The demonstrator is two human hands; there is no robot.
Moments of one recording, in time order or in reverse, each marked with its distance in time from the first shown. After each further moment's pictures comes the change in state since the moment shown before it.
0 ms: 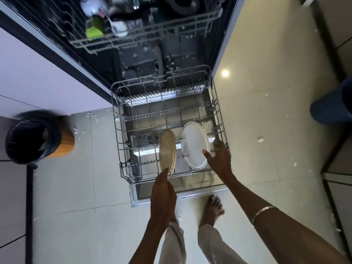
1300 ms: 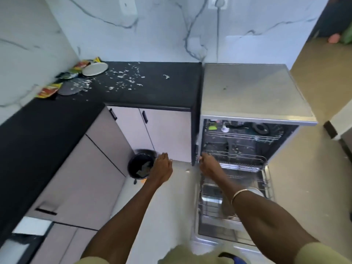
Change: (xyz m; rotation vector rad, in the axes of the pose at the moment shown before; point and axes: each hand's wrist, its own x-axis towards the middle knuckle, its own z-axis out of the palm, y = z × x) left_hand -0.059 -0.012 -0.531 0.266 0.167 0.037; right_hand -0.324 -0.454 0.102 -0.526 -0.272 -0.704
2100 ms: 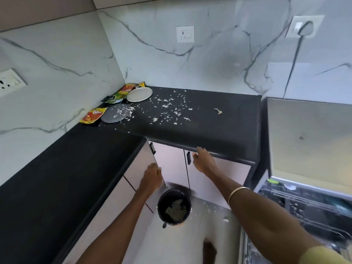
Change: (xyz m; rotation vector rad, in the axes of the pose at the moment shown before) left_hand 0.205 -0.221 -0.179 -0.073 0.140 -0.293; right_hand 0.304 -0.269 0.061 0.011 -0.036 -0.165
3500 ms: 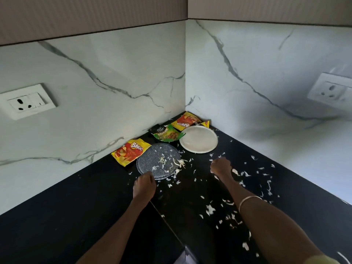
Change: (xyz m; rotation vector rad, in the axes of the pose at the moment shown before) left_hand 0.415 -0.149 -0.193 -0.139 0.420 -0.446; right_hand 0.561 -0.226 0.117 0.093 -0.209 0.105
